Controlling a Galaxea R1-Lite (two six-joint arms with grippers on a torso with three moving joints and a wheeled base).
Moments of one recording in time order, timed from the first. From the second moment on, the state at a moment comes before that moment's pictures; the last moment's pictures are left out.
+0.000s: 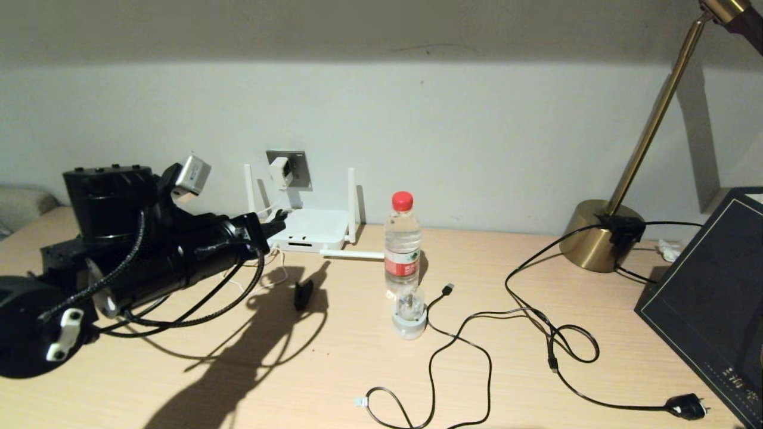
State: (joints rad) left arm -0.28 1.61 -0.79 -0.64 -0.12 -0.34; right arm 0.00 0.49 -0.42 -0.01 -0.31 0.17
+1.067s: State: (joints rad) left arm -0.27 1.85 -0.80 -0.65 0.16 -0.20; right arm -0.01 0.02 -0.04 0.09 0.01 -0.02
